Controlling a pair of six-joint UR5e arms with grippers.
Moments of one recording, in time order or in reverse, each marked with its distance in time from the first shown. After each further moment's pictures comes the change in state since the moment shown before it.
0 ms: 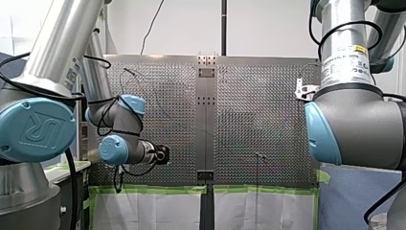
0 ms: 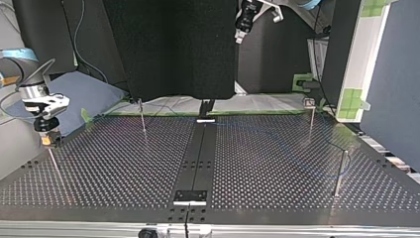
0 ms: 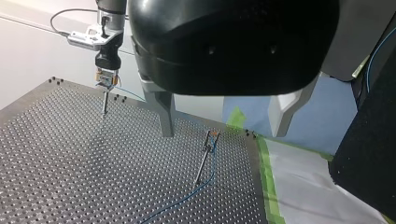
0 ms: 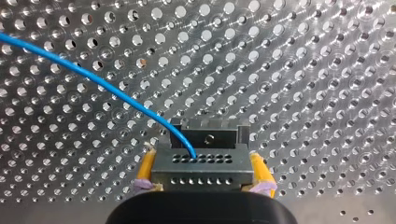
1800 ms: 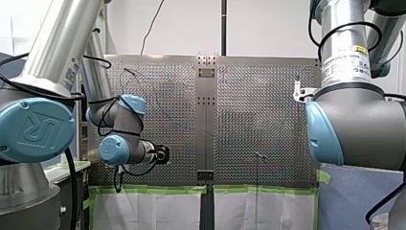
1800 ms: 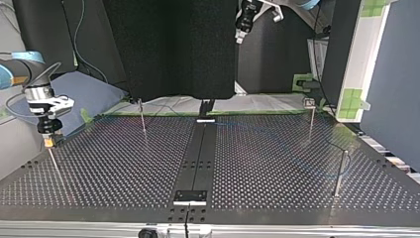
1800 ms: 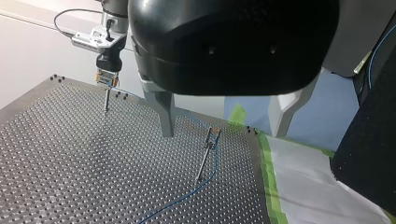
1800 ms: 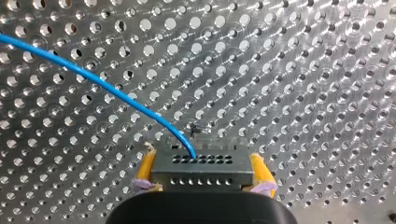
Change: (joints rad) left arm -0.009 0.000 0.003 0.000 -0.023 -0.001; right arm 0.021 0.025 0.012 -0.117 0.010 0.015
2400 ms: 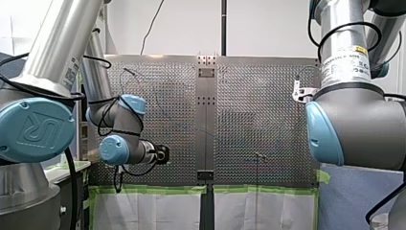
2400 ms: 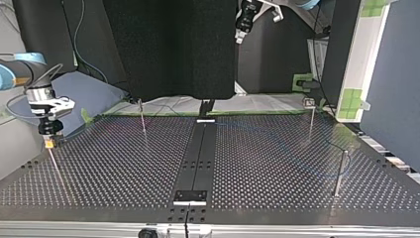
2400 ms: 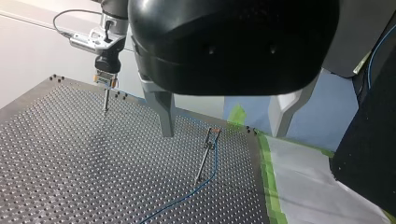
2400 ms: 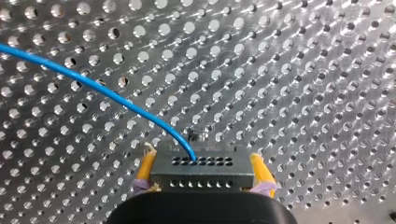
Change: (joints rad) left arm -0.001 0.000 0.000 -0.001 0.000 0.000; right arm 0.007 0.002 0.000 -0.017 0.009 0.033
